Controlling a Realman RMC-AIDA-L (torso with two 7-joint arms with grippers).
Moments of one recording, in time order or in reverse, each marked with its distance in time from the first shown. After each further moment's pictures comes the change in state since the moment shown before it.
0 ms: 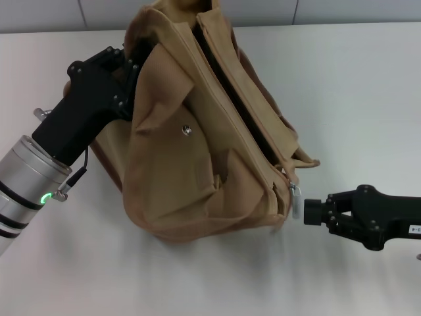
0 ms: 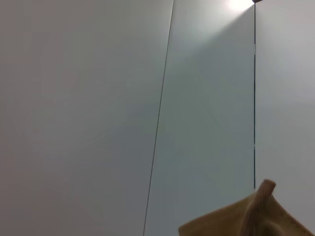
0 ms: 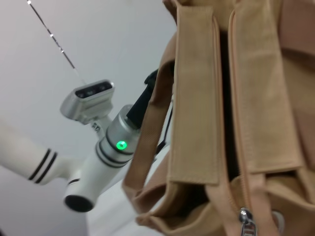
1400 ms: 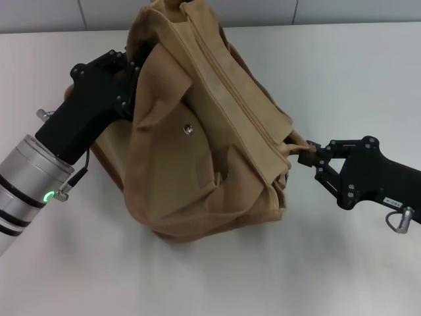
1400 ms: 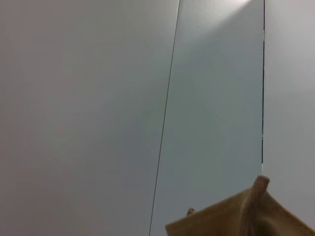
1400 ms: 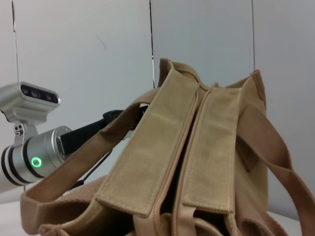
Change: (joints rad) left arm -0.004 0.000 -0.003 -0.001 0.000 -0.044 0.000; right arm -0.017 0.102 0.315 0.077 -0.003 0.121 -0.626
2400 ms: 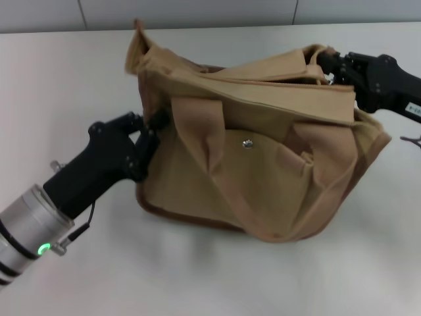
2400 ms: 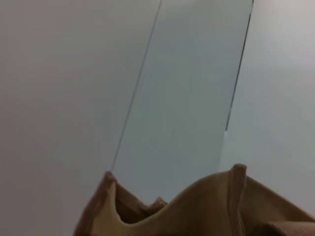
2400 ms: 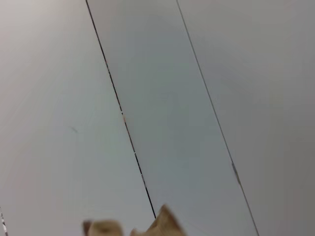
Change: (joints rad) left arm 0.088 0.002 0.181 0.013 0.011 0.017 -0.122; right arm 0.159 -0.046 0.151 -0.055 0.013 -0.049 0.464
